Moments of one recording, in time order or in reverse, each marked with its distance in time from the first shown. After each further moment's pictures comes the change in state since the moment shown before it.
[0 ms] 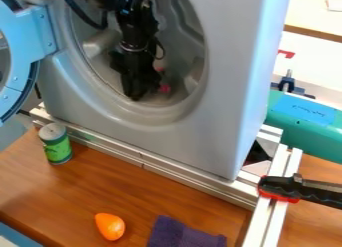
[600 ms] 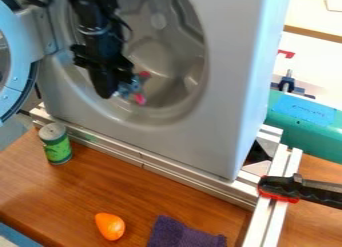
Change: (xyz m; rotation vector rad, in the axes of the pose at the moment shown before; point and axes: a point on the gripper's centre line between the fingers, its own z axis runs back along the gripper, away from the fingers) arm -0.067 0.005 0.062 -0.089 0.026 0.138
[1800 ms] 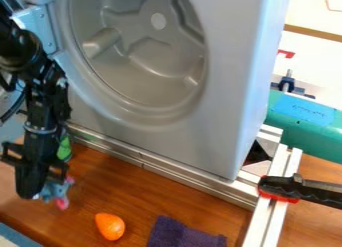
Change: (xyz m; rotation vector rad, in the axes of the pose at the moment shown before) arm -0.144 0.043 -0.099 0.125 0.522 0.154
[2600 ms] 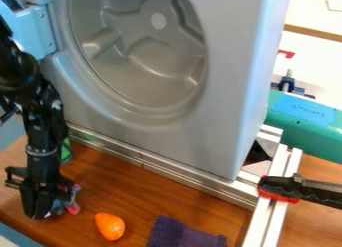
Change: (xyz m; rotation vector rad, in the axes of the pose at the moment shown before) arm 0.011 -0.009 -0.024 -0.095 -0.058 0.122
